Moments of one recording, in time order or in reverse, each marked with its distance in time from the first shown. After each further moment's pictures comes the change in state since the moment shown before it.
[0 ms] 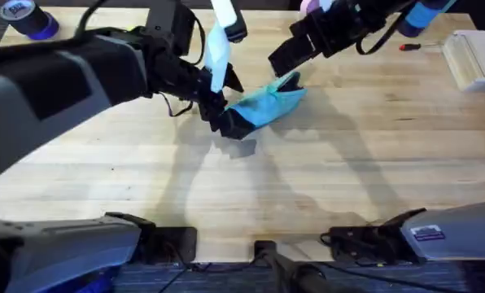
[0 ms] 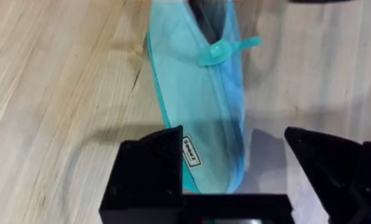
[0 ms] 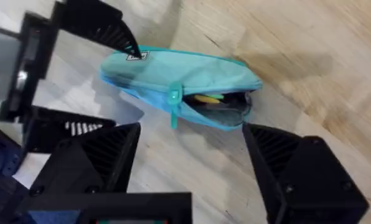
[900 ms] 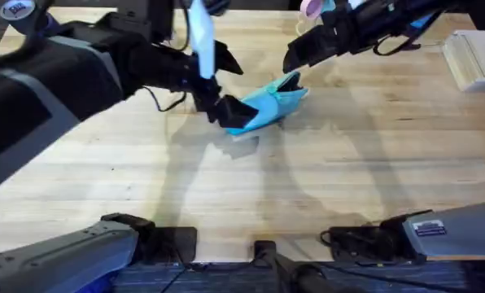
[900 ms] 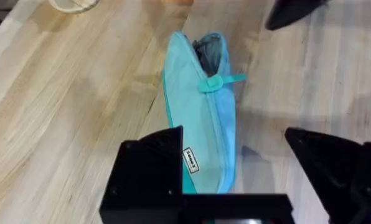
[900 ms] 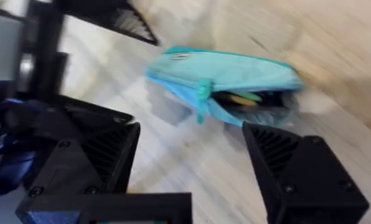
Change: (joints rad) left arm 0.036 -0.134 0.000 0.031 0.066 -0.098; right arm -0.185 0.000 -0.067 -0.005 -0.376 -0.076
